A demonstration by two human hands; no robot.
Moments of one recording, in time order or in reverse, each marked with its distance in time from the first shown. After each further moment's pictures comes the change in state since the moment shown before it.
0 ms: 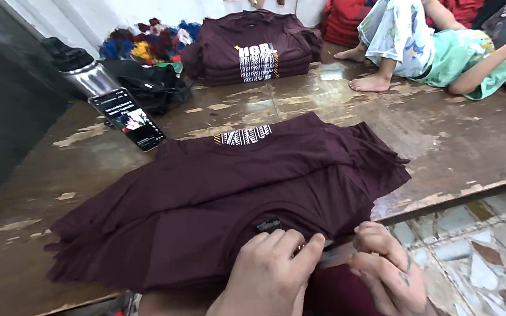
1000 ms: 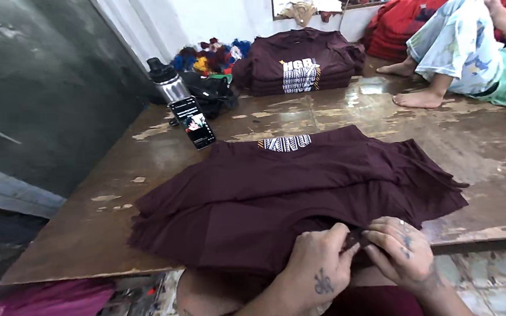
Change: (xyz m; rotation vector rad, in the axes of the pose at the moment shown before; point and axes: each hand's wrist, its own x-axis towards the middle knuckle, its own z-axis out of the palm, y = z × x) left_hand 0.010 0.002 0.019 -0.418 -0.044 -0.436; right_hand 0.019 0.047 0.029 -0.201 -0.059 -0.208
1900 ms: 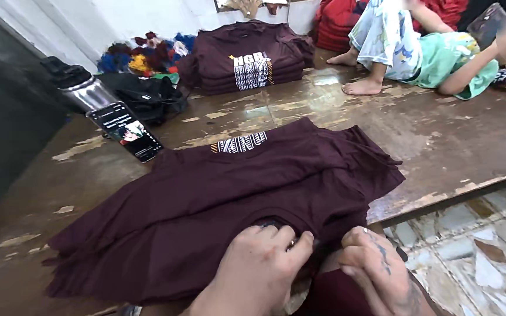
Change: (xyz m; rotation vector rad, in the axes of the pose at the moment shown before) left_hand 0.011 0.007 -0.040 0.564 -0.043 0.484; right_hand 0.005 -0.039 -0.038 0.196 -0.021 0.176
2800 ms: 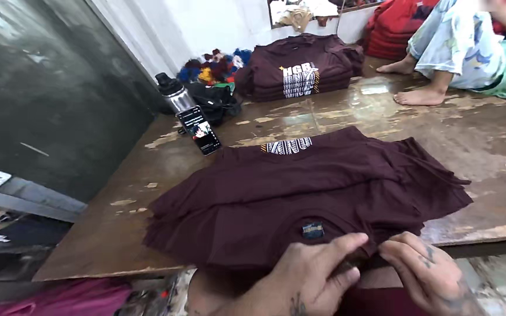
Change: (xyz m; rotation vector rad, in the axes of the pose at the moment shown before) left_hand -0.035 0.017 0.008 -0.740 -0.027 -0.201; right_hand -0.011 0.012 0.001 -0.126 -0.098 0.076
